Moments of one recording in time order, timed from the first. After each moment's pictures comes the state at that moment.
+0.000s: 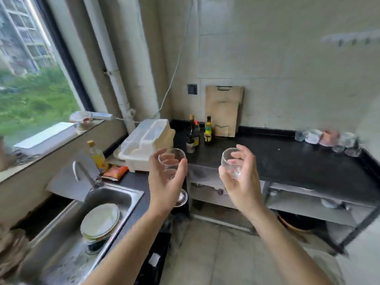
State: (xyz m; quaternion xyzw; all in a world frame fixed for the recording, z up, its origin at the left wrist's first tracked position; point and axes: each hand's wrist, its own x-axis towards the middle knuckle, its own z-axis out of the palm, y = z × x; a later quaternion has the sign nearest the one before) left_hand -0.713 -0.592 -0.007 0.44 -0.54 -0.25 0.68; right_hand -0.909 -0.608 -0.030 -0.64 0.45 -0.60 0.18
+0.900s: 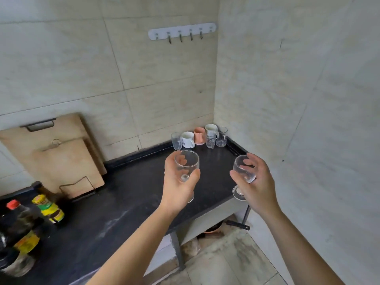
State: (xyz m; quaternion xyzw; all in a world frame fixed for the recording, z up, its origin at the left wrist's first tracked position) left_hand -1.152 -0.953 -0.048 0.24 -0.70 -0.53 0.40; right_hand -1.303 -0.809 -0.064 -0.29 0.71 -0.63 0.07
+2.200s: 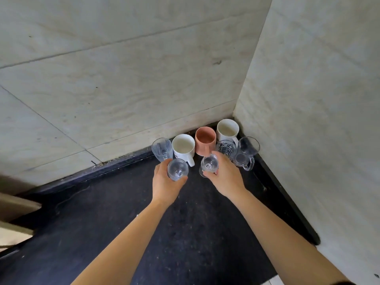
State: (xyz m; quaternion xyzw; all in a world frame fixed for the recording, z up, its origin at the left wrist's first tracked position) left_hand -1.482 -1.325 -0.246 0.51 -0.71 -0.45 0.19; right_hand -1.649 -1.230 -0.246 -0.41 0.85 -0.24 0.21
